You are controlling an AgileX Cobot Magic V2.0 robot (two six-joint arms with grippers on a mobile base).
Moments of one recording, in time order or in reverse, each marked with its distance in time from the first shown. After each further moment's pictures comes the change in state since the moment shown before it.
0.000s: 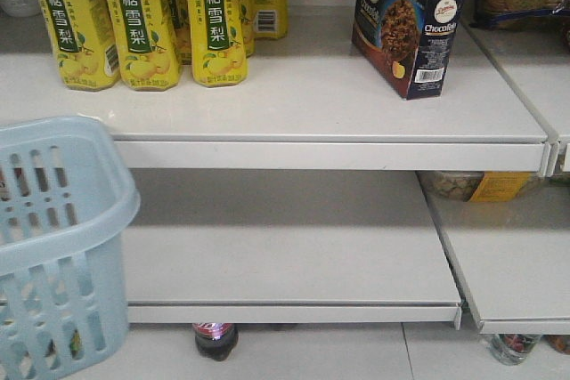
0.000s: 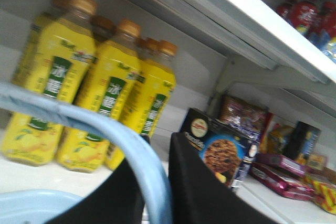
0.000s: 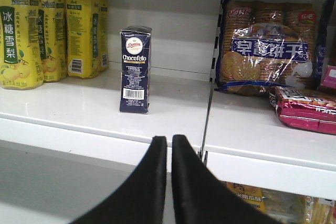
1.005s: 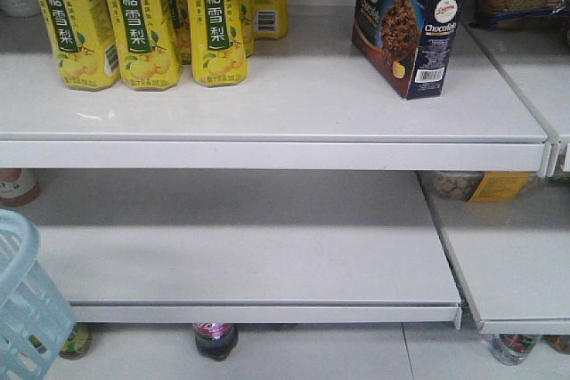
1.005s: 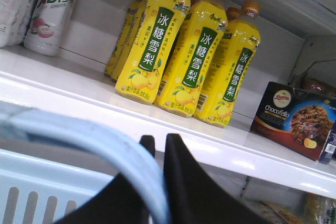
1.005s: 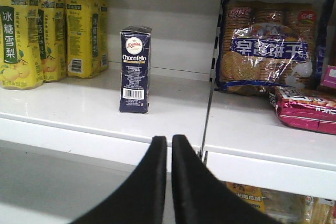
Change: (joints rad) left arm 0.336 -0.443 0.458 0.040 -0.147 -0.012; right arm 0.000 0.000 0.000 0.000 0.000 0.000
